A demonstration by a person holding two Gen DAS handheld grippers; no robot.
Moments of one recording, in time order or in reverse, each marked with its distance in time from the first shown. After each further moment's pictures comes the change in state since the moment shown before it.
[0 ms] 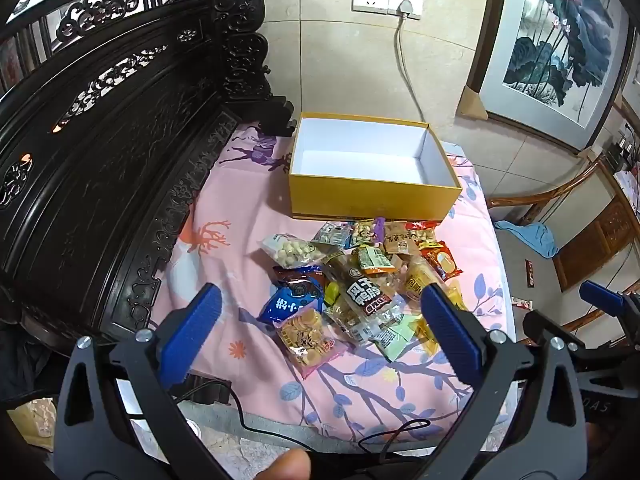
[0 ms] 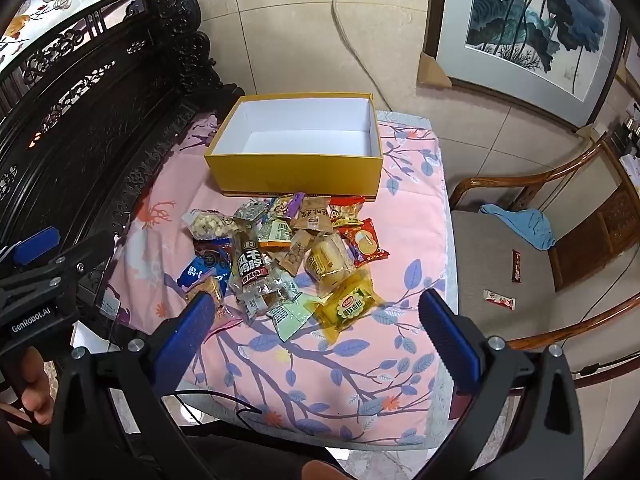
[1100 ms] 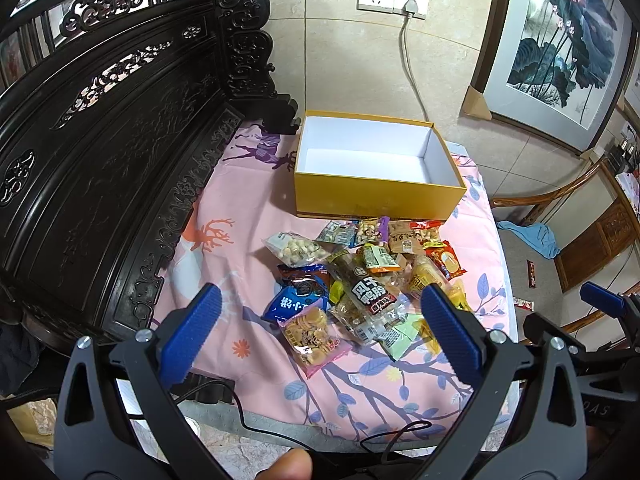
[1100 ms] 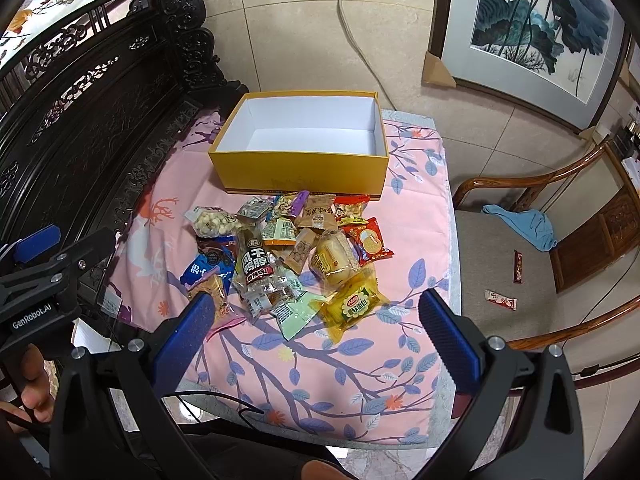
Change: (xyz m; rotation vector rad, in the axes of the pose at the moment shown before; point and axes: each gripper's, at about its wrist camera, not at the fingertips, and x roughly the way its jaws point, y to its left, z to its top) left arm 0.000 0.000 0.000 0.000 0.008 0.000; right arm 0.001 0.002 -0.002 -0.010 0.003 0.005
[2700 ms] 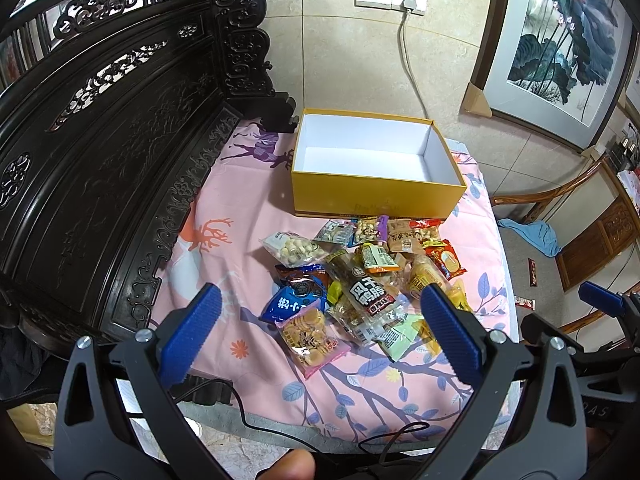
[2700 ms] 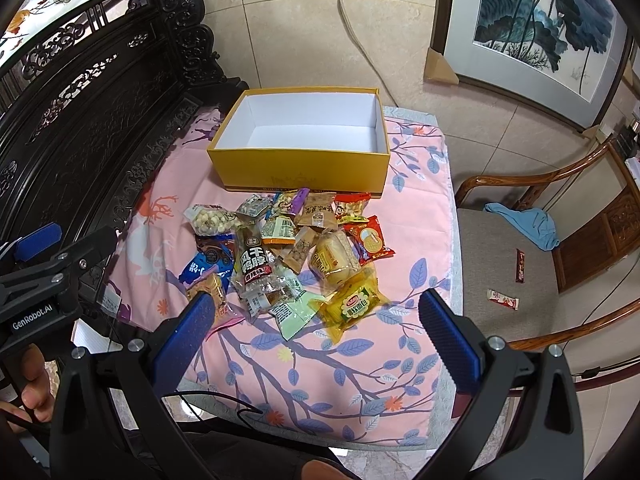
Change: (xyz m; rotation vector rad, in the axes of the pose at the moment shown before) left arm 0.001 0.009 -0.001 0.001 0.006 0.000; right arm 0.004 0.000 0.000 0.000 0.008 0.001
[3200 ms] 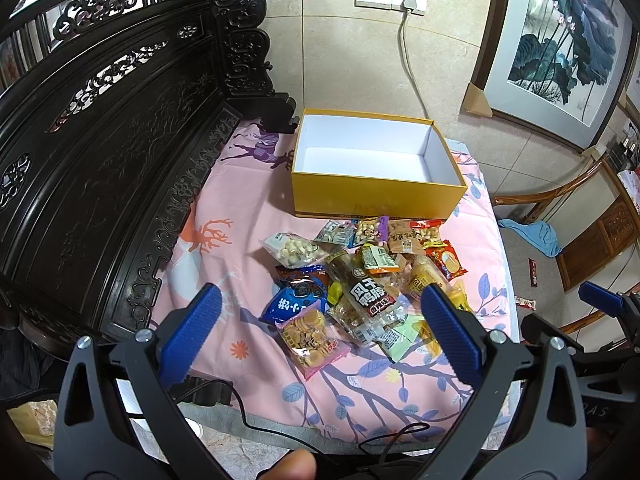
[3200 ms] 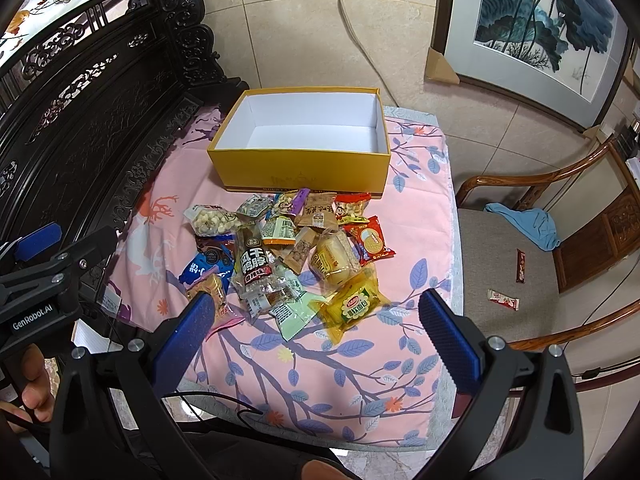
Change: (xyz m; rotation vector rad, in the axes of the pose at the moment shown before) left arm 0.002 0.001 -0.001 0.001 0.000 0.002; right arm 0.001 0.000 0.001 0.001 0.002 0.002
